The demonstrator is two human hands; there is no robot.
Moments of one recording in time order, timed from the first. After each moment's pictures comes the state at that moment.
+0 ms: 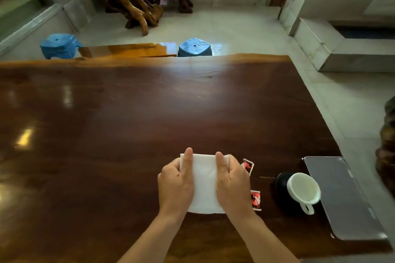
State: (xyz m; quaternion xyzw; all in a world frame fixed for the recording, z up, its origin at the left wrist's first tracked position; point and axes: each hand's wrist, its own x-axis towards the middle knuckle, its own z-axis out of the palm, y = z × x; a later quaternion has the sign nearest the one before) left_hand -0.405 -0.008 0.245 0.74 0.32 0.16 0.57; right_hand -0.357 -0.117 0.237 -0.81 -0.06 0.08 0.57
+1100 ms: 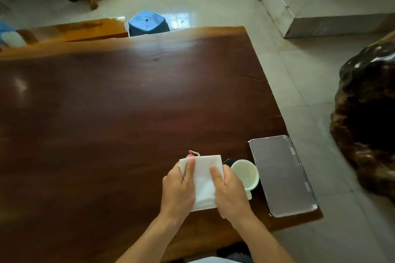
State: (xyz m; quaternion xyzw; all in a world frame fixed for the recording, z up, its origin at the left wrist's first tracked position) left_hand -0.301 -0.175 0.208 0.73 0.30 -0.02 0.61; right_hand -0.271 -0.296 0.195 -0.81 0.07 0.22 0.53
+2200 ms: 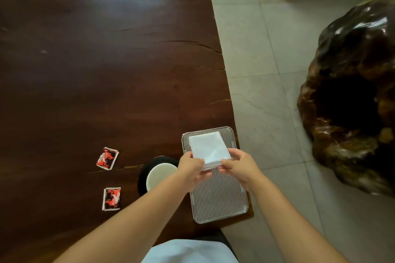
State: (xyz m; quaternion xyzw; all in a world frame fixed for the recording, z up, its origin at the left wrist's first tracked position) left_hand -0.104 -0.405 0.069 0.45 0.52 -0.32 0.65; right_hand -0.078 -0.561 0.072 -0.69 0.29 0.39 0.53
